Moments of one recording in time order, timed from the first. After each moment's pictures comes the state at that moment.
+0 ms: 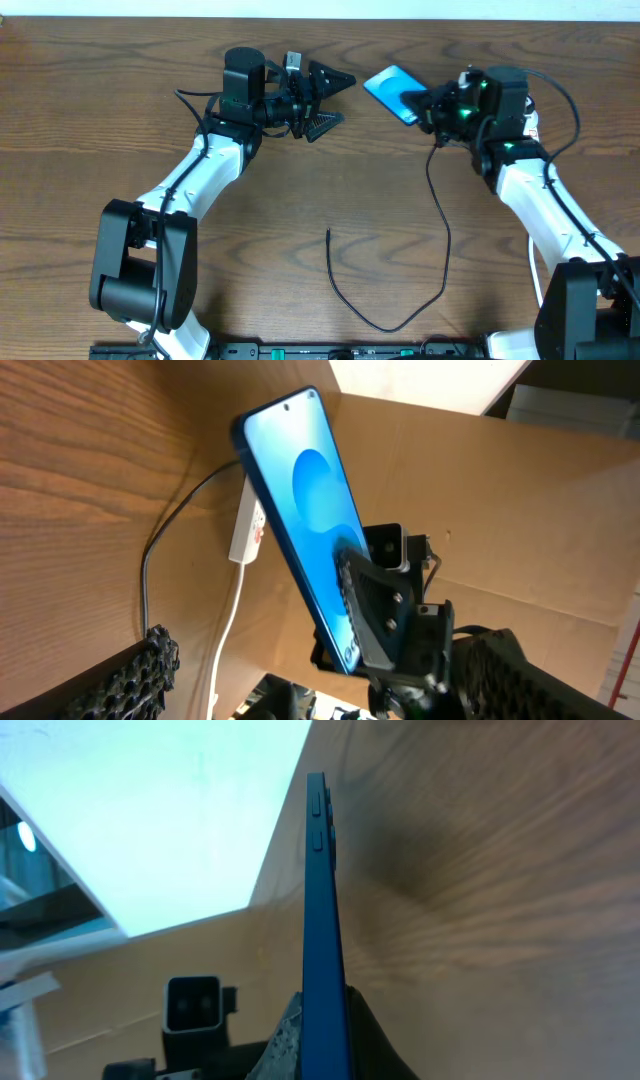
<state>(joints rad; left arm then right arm) -0.26 1.82 1.19 0.22 0.96 -1.37 0.11 1.61 1.05 0.01 -0.62 1.27</state>
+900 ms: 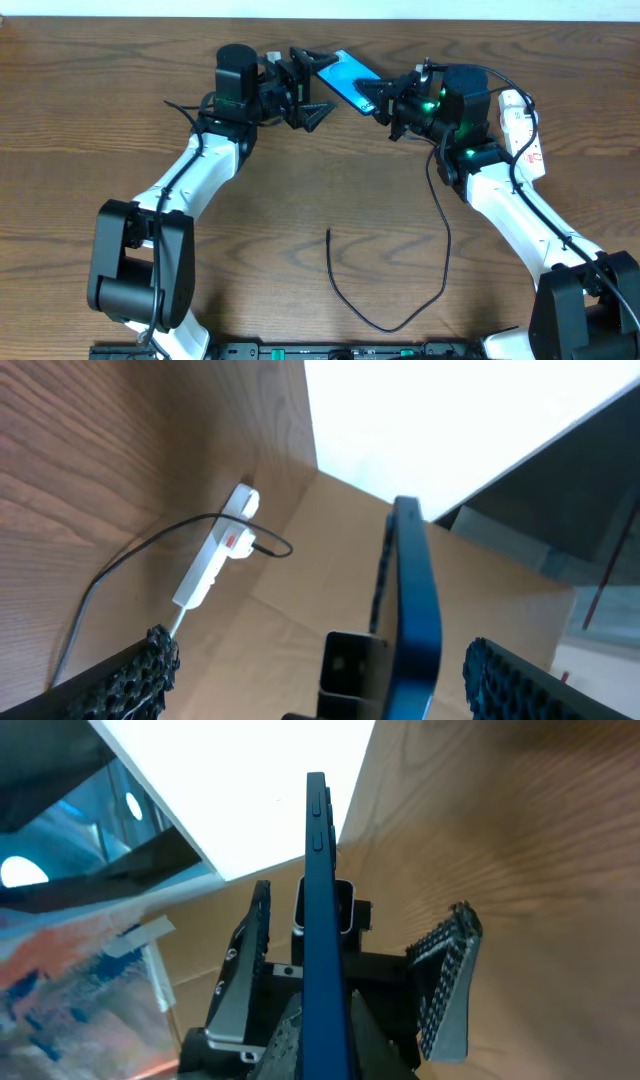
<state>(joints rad) -0.24 1.82 1.19 0.28 0.79 -1.71 0.28 1.61 1.05 0.28 -0.63 1.65</state>
